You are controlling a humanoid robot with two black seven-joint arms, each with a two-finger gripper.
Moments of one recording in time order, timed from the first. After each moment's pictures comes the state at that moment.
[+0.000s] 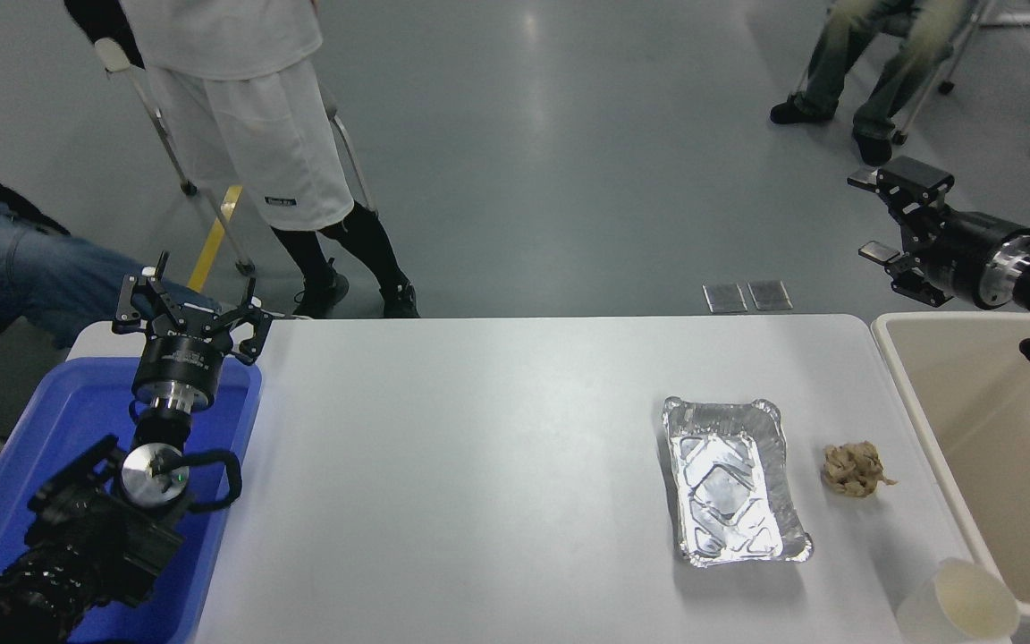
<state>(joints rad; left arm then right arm) -0.65 0.17 -0.93 -0.29 -0.24 -0.68 -0.38 1.51 -0.75 -0.64 0.92 -0.10 0.25 0.30</state>
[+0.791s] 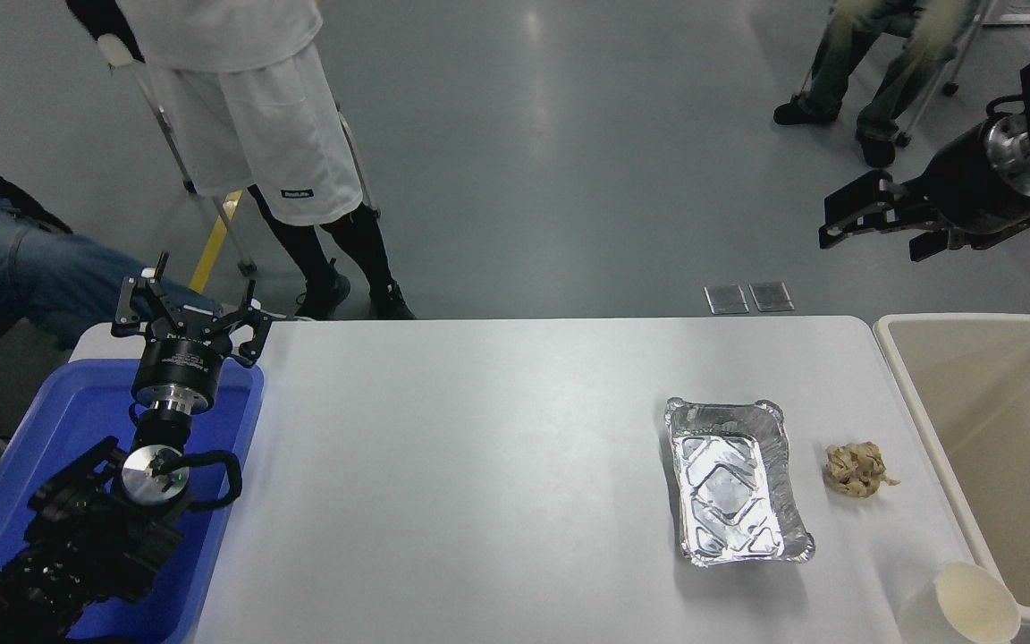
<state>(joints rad) -0.65 0.17 -0.93 -0.29 -0.24 -0.69 -0.38 2.08 -0.33 -1.47 1.06 -0.39 0.72 0.30</state>
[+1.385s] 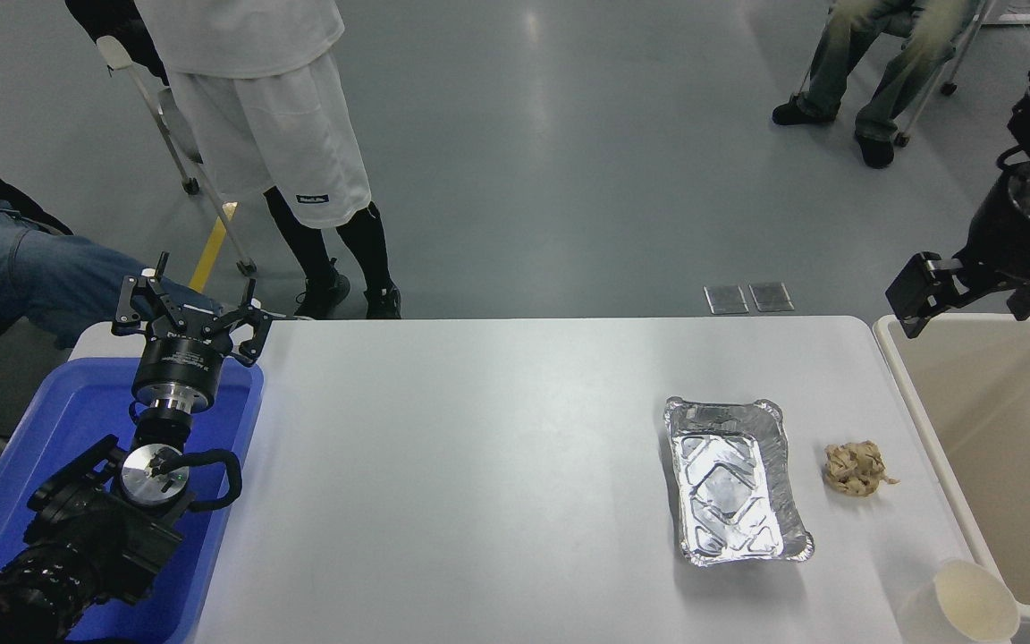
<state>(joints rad) -0.65 0.17 -0.93 -0.29 -0.24 -0.68 -0.38 2.09 -0.29 -1.64 1.13 -0.47 0.78 0.29</state>
